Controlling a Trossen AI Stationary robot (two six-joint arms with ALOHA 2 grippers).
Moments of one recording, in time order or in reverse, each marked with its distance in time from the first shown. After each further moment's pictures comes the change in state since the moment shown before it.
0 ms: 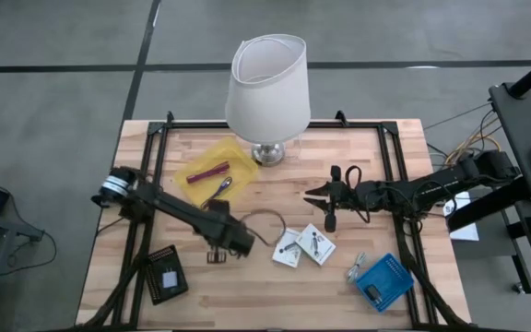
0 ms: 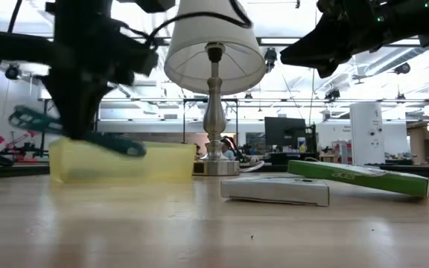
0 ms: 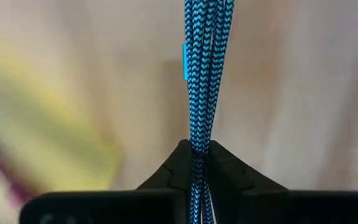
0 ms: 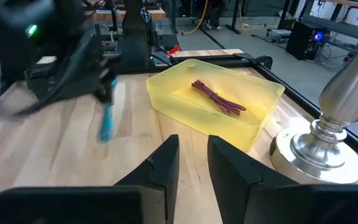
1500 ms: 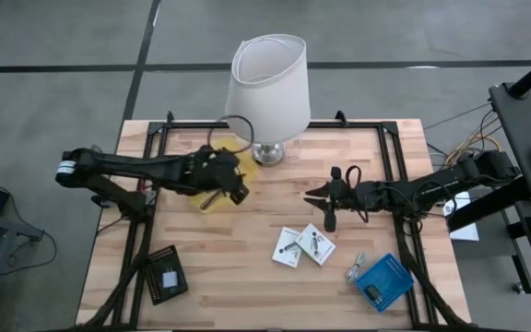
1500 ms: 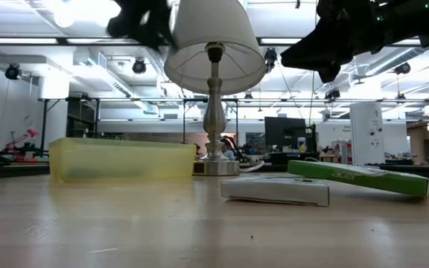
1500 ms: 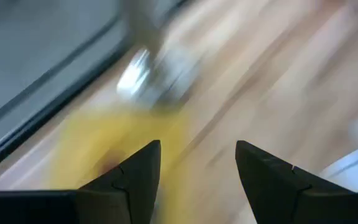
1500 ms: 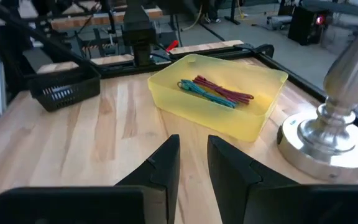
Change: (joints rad) left arm 0.276 -0.452 -0.066 0.406 -0.435 -0.233; right arm 0.000 0.000 0.000 -0.015 0.000 0.105
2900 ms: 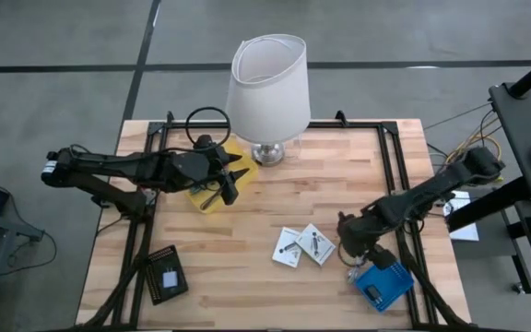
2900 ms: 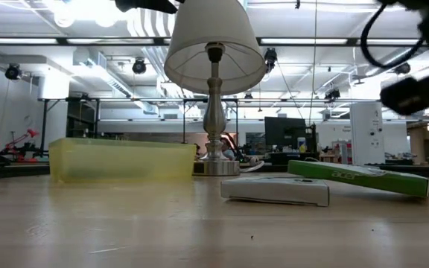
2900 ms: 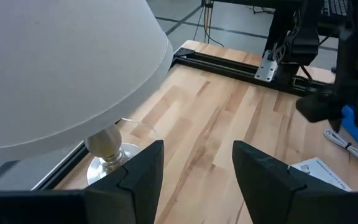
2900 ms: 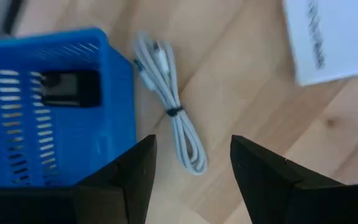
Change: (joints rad) left arm -0.037 -0.164 -0.043 0.311 0.044 0.326; right arm 0.256 0.190 0.284 -1.205 -0.662 -0.282
